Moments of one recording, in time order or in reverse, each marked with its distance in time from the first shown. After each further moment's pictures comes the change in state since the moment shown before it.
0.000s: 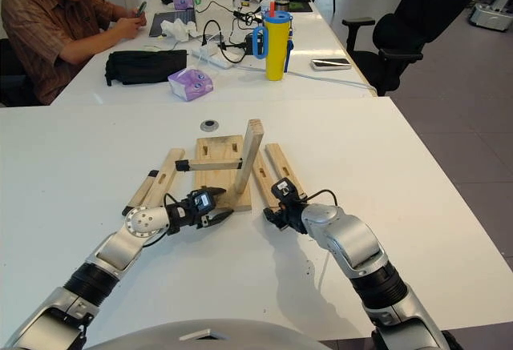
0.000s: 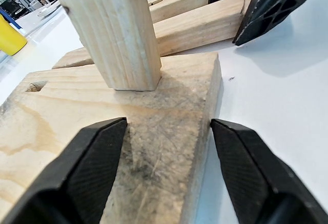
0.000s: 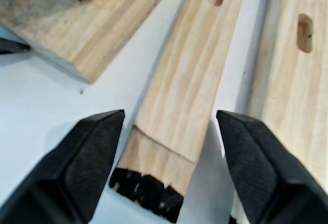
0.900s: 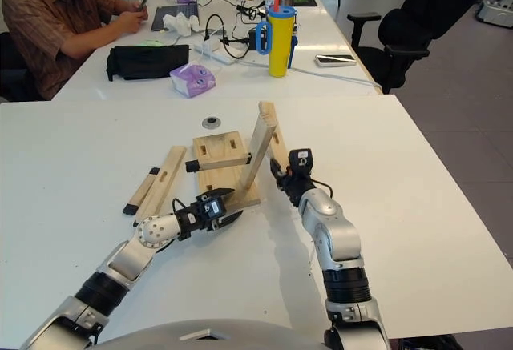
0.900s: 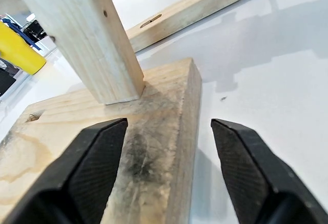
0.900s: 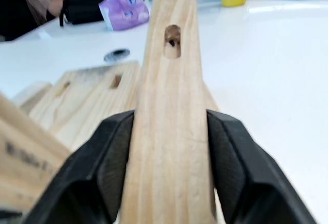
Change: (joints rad) left arm 0.088 -0.049 0.013 -0.115 0.107 -0.064 0.081; right arm 0.017 0.336 -0.324 0.151 -0.058 -0.550 -0.081
